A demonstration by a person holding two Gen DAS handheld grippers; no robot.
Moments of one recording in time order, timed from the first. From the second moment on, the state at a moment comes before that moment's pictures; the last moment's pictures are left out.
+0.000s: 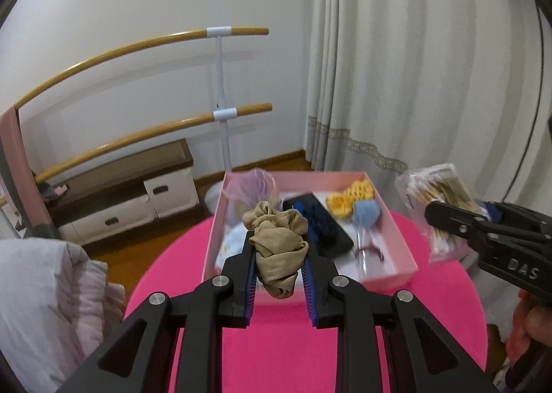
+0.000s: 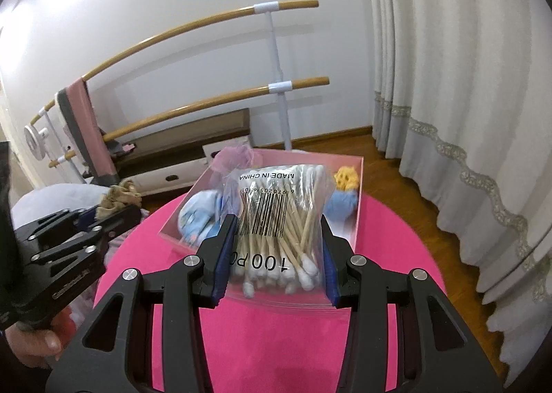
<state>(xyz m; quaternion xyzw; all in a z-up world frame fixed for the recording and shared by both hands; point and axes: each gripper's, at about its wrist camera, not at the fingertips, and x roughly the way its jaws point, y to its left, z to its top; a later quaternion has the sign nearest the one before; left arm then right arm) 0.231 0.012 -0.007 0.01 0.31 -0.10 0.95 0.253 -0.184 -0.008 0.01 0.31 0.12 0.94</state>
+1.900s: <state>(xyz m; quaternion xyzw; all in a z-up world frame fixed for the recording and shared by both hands) 0.473 -0.005 -0.001 -0.03 0.35 -0.04 0.93 0.390 -0.224 -0.043 0.13 0.41 0.06 0.90</state>
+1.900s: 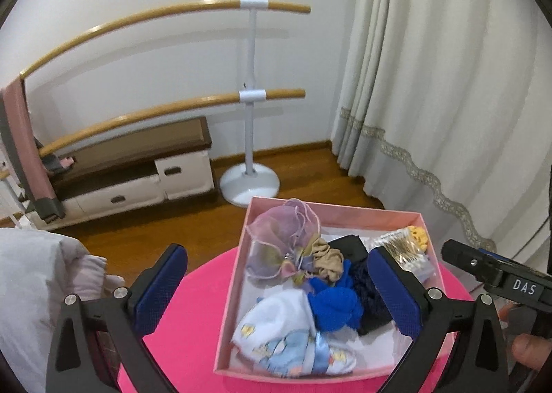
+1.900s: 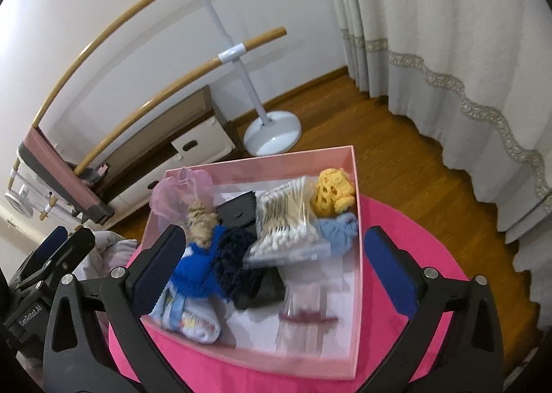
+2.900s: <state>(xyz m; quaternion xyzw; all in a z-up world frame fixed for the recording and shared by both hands) 0.054 0.029 -0.018 -0.01 0.22 -0.01 0.97 0.062 -0.170 0.008 0.02 0.22 0.00 0.98</state>
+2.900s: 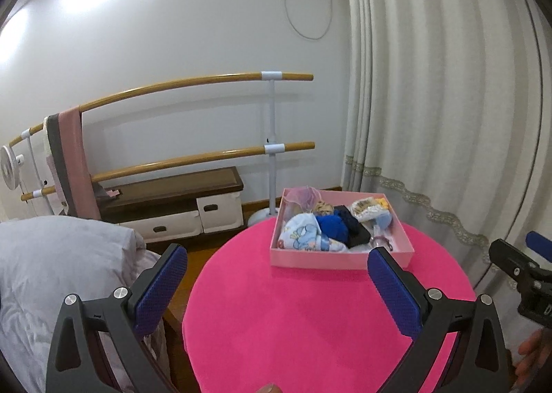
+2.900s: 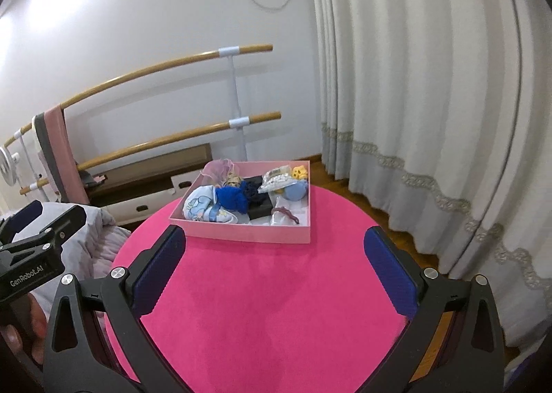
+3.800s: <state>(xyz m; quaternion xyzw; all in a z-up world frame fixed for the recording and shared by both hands) -0.001 0.032 0.012 -0.02 0.22 0.00 0.98 0.019 -0.157 0.000 0.01 0.21 0.00 0.98</state>
